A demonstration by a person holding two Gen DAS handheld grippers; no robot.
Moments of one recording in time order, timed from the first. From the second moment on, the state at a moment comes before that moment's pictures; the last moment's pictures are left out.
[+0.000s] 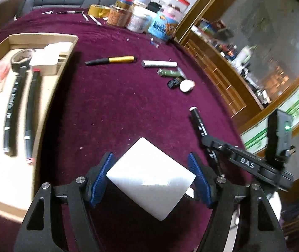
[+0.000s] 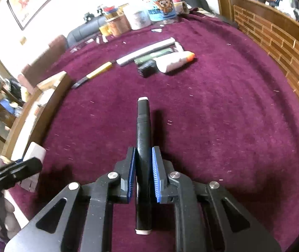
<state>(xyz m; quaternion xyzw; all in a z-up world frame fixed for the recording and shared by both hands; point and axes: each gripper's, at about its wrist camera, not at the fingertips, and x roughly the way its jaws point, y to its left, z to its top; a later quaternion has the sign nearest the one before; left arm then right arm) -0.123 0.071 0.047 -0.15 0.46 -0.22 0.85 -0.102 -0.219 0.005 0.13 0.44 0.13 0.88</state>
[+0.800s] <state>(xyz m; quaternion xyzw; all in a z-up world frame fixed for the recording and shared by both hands) -0.018 0.290 0.031 -0.16 0.49 0.00 0.86 -0.070 -0.034 0.046 0.16 0.45 0.34 0.81</state>
